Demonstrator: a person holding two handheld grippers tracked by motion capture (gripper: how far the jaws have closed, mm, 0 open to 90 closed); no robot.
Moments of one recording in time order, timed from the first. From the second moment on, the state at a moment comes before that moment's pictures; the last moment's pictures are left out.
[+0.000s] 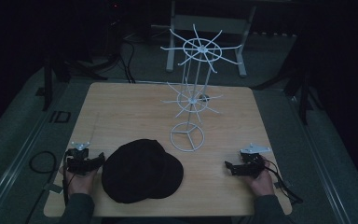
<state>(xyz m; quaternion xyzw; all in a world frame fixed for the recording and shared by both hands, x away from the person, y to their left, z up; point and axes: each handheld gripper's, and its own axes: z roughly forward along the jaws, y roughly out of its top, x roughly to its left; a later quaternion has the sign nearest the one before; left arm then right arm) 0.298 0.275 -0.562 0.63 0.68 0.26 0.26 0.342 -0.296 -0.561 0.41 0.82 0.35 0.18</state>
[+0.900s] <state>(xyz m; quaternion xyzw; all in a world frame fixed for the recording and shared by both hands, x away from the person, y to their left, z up) 0.273 0.258 -0.506 0.68 0.63 0.21 0.33 0.342 -0.296 -0.561 0.41 0.82 0.35 0.18</state>
